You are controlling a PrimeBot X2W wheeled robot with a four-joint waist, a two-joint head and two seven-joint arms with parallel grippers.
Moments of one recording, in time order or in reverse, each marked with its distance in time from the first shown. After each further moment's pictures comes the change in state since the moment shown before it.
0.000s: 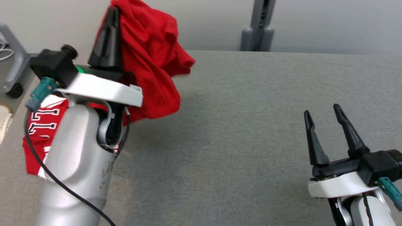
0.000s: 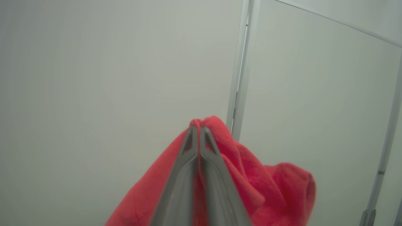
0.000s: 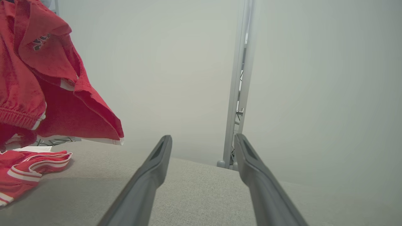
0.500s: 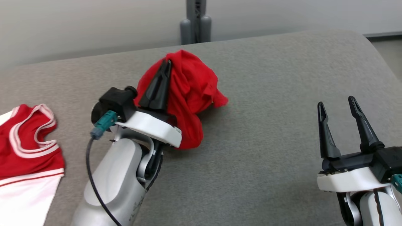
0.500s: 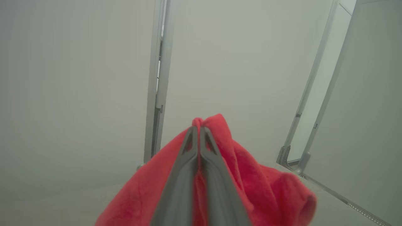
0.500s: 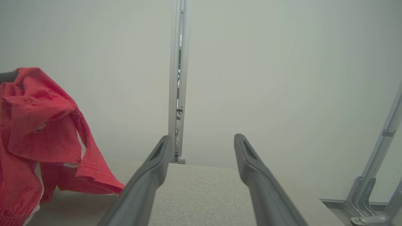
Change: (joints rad) left arm 0.130 -0.035 -0.208 -0.003 -0.018 0.079 0.004; right arm -0.013 0.000 -0.057 -0.032 -0.007 0.000 -0.001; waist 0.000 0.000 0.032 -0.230
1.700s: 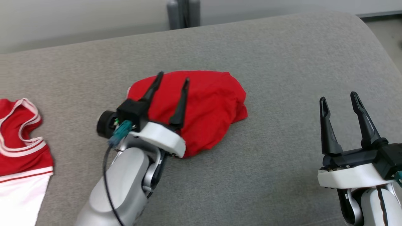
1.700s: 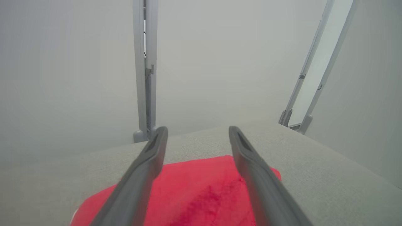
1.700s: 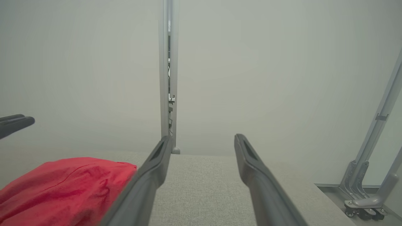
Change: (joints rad) left arm -0.036 0.015 -0.171 0.115 -0.021 0.097 -0.021; right arm -0.025 0.001 -0.001 -0.001 0.039 0.000 0.000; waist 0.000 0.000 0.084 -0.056
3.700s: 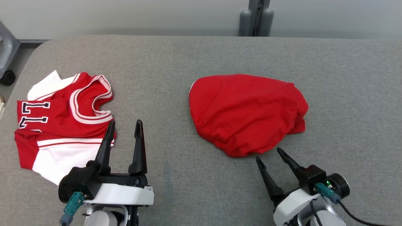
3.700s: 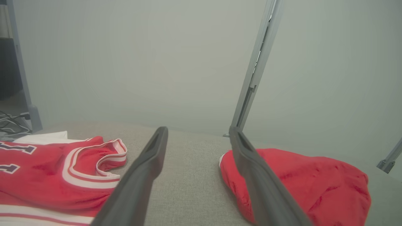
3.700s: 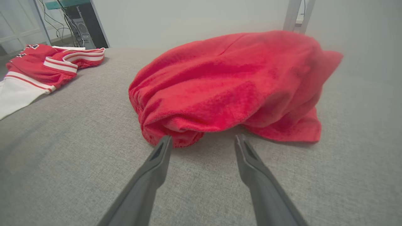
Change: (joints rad) left arm 0.512 -0.016 0.366 -0.453 0.153 -0.008 -0.001; right arm -0.024 -0.026 0.331 0.428 0.071 0.000 0.019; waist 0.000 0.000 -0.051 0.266
